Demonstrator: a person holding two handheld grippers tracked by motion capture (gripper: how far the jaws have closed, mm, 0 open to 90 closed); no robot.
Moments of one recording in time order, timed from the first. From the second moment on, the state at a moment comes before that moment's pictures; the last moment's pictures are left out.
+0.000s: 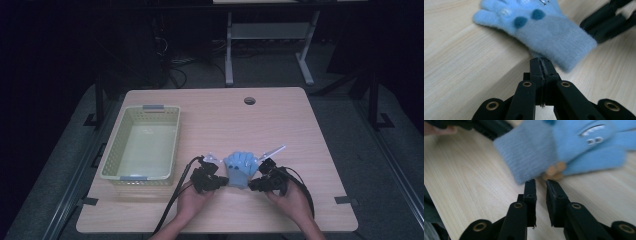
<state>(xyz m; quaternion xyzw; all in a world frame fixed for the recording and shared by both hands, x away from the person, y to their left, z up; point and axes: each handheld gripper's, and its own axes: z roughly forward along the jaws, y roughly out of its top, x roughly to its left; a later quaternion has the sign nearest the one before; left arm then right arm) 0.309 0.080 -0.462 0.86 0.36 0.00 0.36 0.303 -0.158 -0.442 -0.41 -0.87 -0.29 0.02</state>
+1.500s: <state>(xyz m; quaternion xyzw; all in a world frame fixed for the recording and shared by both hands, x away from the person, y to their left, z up) 0.320 0.093 -0.461 0.84 0.38 0.01 0.39 0.343 -0.141 -0.445 -0.50 -0.80 -0.31 -0.06</state>
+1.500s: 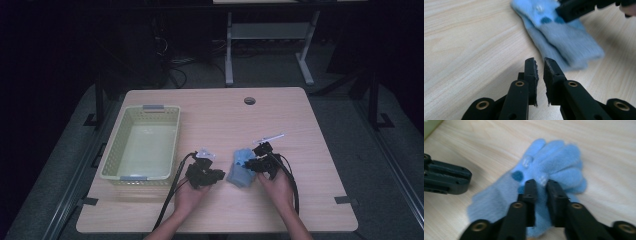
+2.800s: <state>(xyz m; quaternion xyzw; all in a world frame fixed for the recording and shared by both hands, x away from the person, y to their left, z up) 0.312 0.077 -0.466 0.85 0.37 -0.01 0.38 0.304 -0.156 -0.448 -0.46 -0.85 -0.27 -0.01</state>
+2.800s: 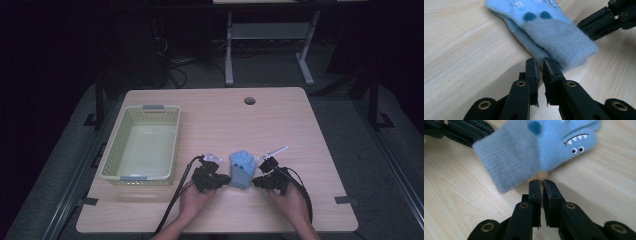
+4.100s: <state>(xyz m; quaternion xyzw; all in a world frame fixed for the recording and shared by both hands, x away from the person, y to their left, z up) 0.331 0.089 -0.460 0.77 0.47 -0.09 0.43 0.318 -0.187 -0.455 -0.54 -0.73 -0.41 0.08</state>
